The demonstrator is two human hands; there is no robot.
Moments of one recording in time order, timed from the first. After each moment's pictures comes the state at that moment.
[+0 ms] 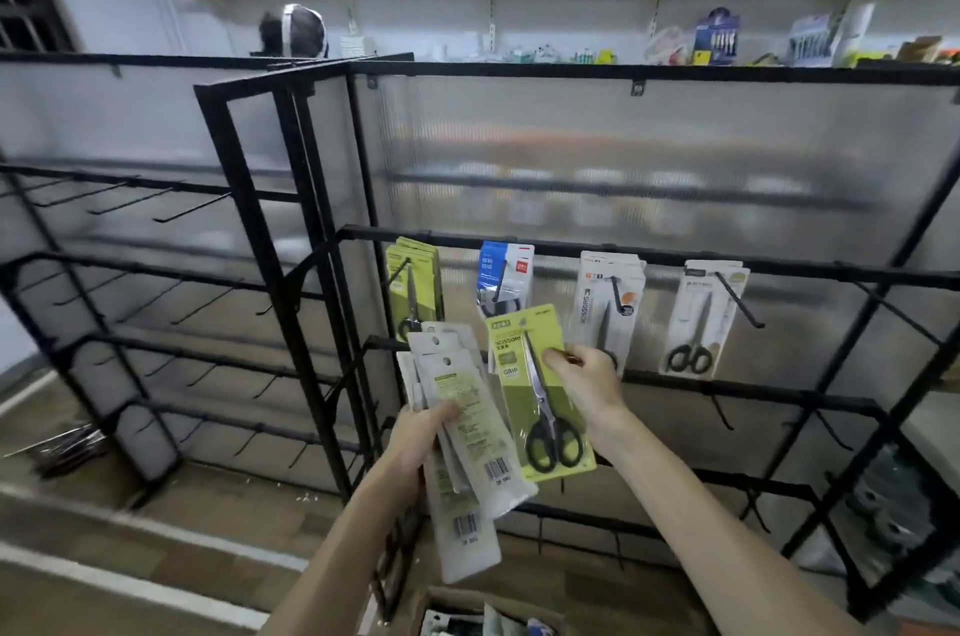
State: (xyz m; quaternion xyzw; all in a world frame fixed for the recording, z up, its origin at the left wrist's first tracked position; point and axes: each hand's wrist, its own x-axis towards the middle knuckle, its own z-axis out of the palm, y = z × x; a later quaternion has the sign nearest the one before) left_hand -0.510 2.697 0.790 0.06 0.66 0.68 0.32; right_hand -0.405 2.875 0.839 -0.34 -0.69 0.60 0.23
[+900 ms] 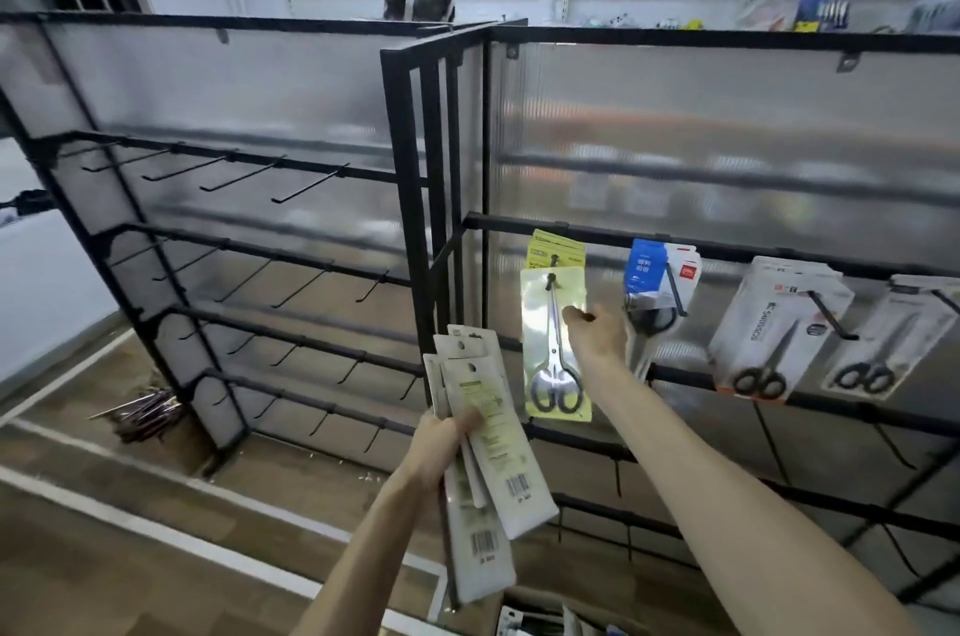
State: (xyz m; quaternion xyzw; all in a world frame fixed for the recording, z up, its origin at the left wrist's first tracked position) left_hand -0.647 2.571 0.771 0.05 0.65 0.67 0.35; right_hand -0.619 2.778 0.831 -0.41 -0.69 0.54 0.26
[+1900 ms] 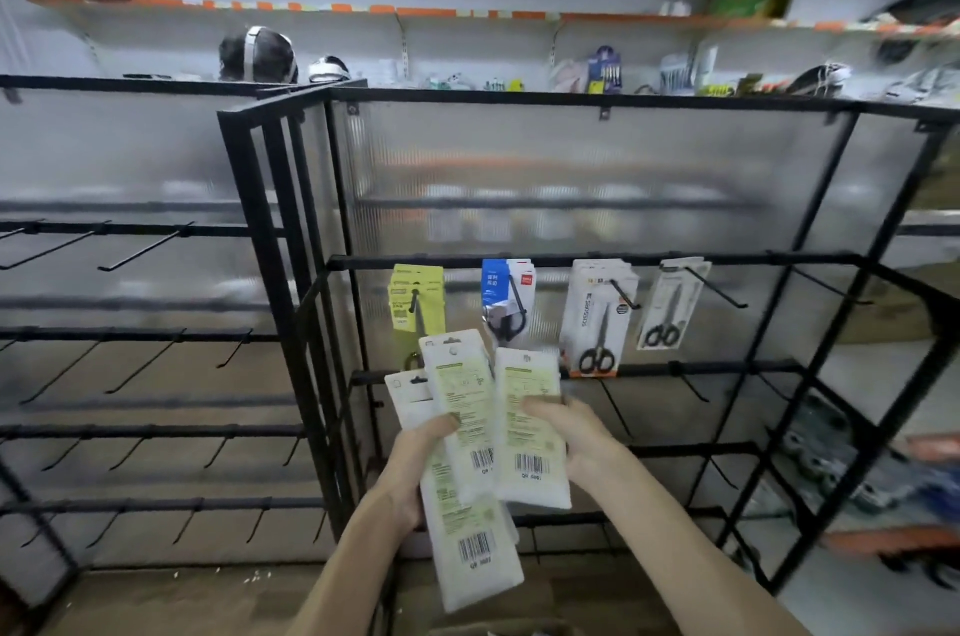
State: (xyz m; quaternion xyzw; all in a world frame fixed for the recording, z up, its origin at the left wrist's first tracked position) left_hand -0.577 2.627 0.797 0.11 0.56 0.66 0.49; right_hand -0.448 2.775 0.816 -0.42 -0.47 0.75 0.20
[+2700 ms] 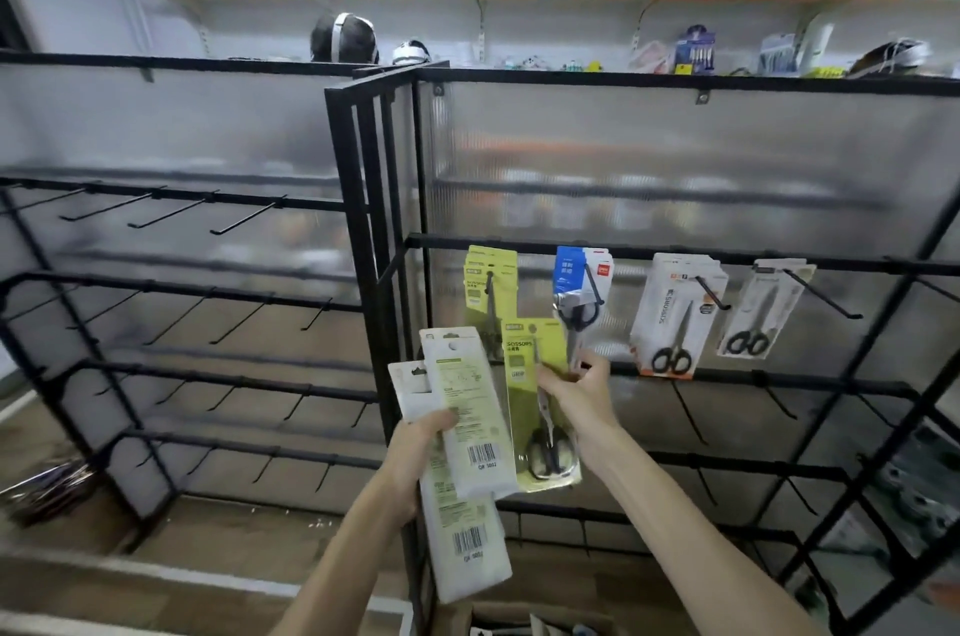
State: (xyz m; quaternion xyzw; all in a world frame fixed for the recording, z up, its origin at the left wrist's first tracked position) left_hand -0.614 2.569 0.787 0.08 0.62 0.67 0.40; right_hand -0.507 2.742 0.817 -0.38 -0.59 0.65 0.28
